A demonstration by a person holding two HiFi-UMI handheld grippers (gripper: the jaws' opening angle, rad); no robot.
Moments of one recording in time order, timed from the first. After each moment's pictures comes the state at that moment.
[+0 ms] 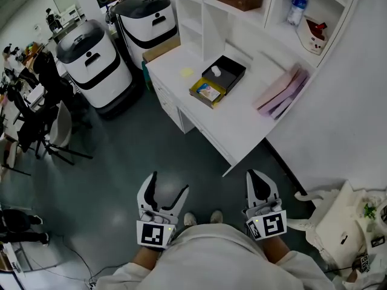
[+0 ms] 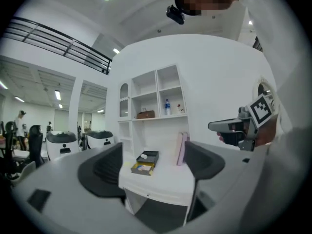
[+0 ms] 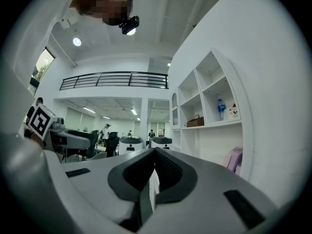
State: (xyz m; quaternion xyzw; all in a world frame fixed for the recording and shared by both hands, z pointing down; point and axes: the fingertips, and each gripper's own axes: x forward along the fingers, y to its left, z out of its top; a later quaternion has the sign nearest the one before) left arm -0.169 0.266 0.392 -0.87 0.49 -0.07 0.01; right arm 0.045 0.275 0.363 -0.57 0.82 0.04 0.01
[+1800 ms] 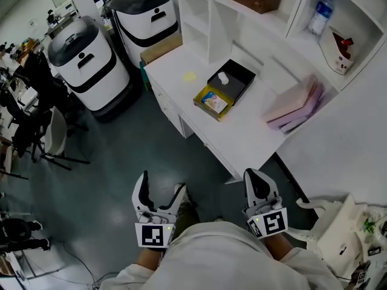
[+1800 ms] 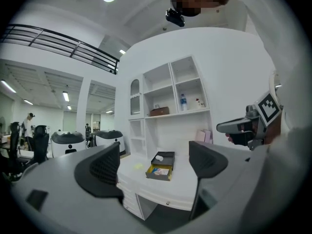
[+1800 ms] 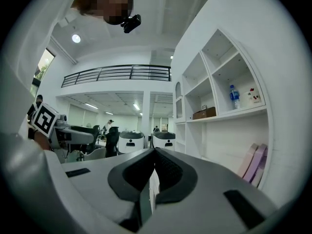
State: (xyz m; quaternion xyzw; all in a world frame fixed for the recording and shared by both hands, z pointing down) left arm -0.201 0.124 0.407 -0.85 0.53 -0.06 0.02; right arm 0.021 0.137 0.391 -0.55 0.83 0.03 -0.02
